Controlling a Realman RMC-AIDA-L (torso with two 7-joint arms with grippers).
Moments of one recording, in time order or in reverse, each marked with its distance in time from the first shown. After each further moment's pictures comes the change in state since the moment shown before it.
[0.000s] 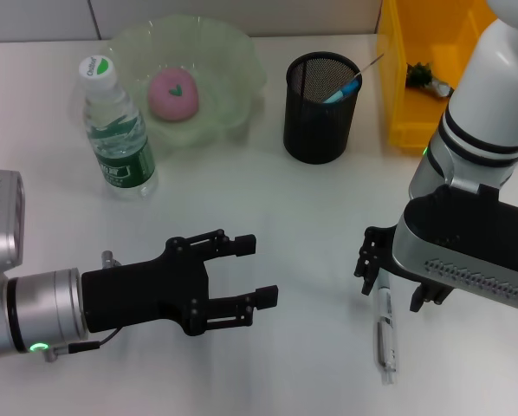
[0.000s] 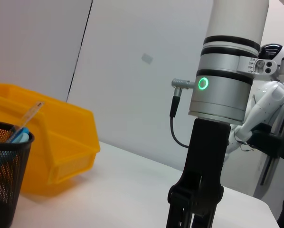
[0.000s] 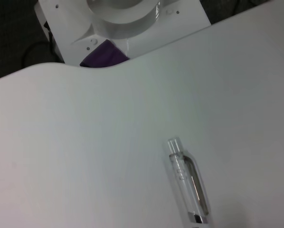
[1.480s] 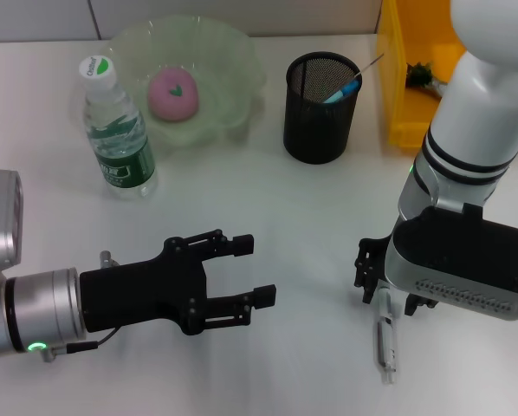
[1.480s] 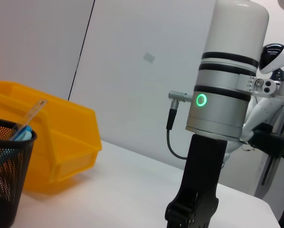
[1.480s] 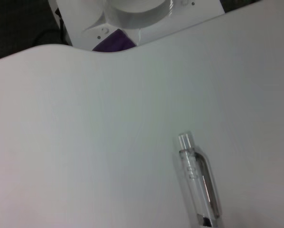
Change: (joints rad) left arm 0.002 0.003 0.000 0.002 0.000 -0.002 -0.008; right arm 0.013 0.000 -0.084 0.070 0.013 0.081 -0.019
